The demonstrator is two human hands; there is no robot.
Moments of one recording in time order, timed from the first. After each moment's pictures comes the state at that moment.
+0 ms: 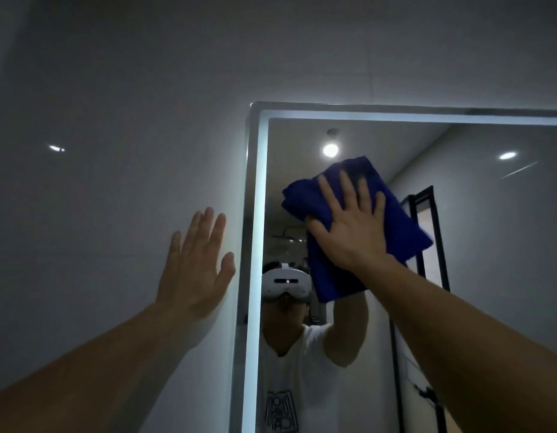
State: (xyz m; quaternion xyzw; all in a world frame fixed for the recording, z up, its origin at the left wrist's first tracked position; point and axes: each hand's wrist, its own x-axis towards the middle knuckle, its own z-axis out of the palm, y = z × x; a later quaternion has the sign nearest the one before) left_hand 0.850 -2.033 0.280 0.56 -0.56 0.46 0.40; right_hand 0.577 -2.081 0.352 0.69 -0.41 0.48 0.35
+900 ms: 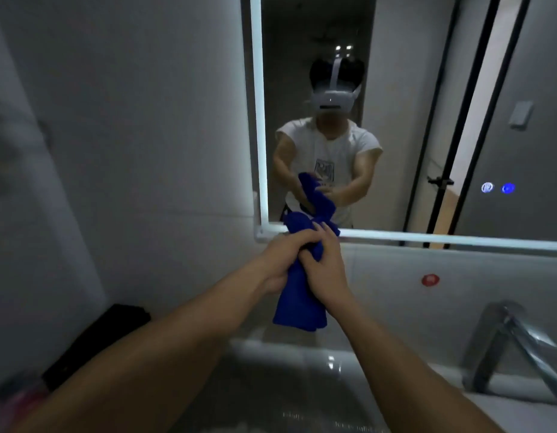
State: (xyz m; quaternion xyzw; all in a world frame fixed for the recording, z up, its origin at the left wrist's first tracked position) left_hand 0.638 -1.869 -0.013 0.48 -0.38 -0.56 0.56; right_hand 0.551 -1.909 -0.063 0.68 -0.36 0.50 -0.40
